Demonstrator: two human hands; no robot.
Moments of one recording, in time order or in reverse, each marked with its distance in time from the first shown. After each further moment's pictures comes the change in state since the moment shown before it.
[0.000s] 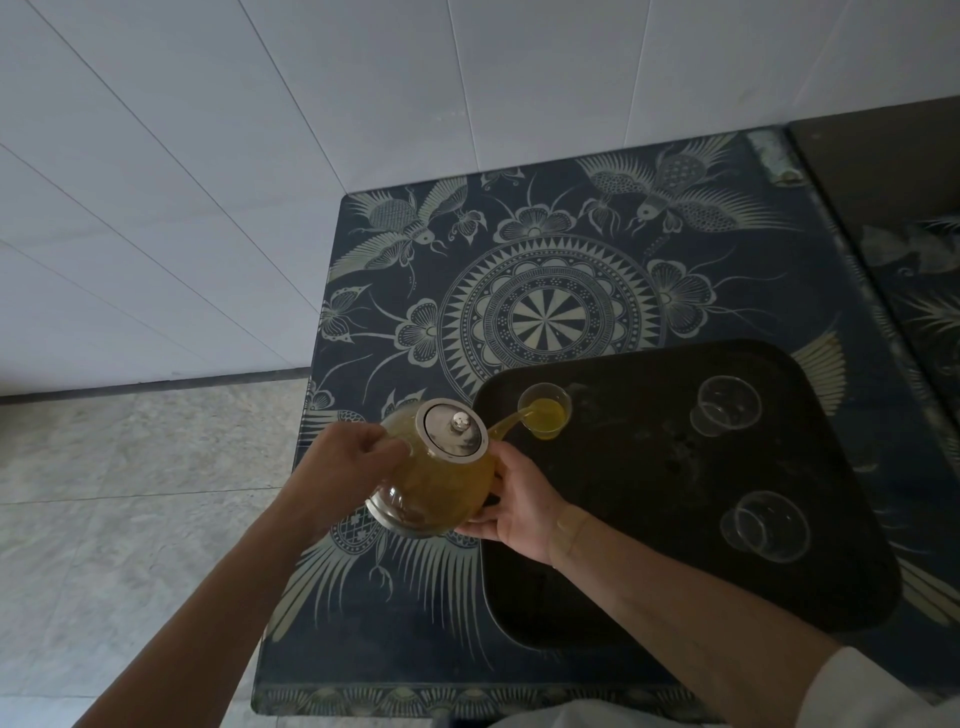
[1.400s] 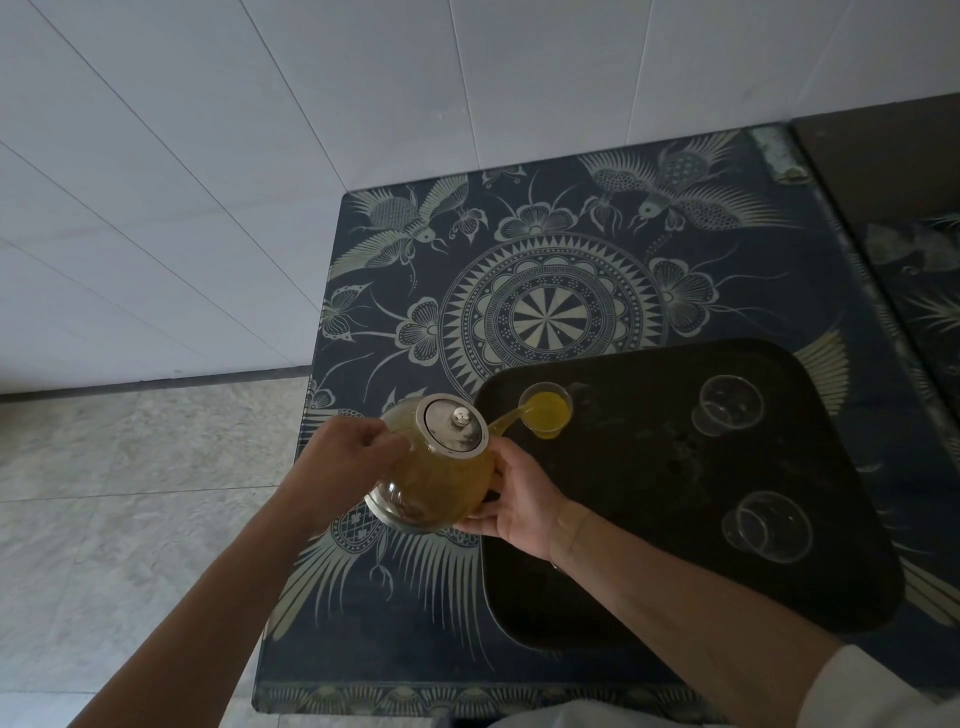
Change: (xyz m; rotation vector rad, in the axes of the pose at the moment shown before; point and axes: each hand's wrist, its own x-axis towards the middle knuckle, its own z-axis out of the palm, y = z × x) left_hand 0.002 0.005 -0.002 0.042 0.008 0.012; right_hand -0.002 -0.005 0.003 -0.010 0.006 -0.003
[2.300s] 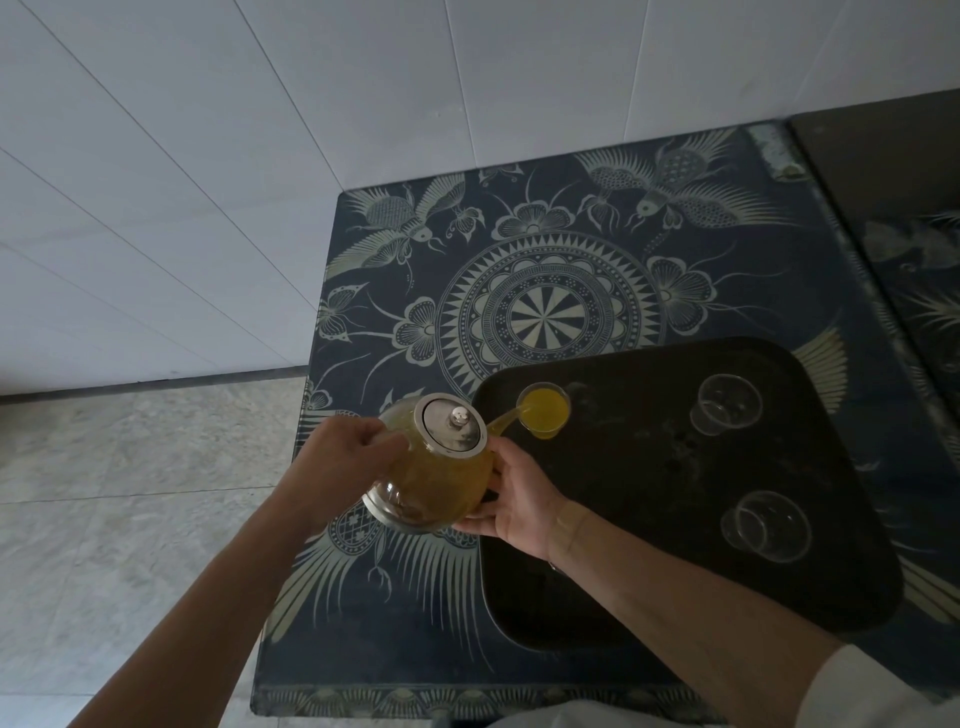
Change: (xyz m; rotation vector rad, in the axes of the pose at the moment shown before) left_hand 0.005 -0.003 0.000 -0.010 -0.014 0.001; right_hand 0.000 -0.002 0.000 0.017 0.003 0.008
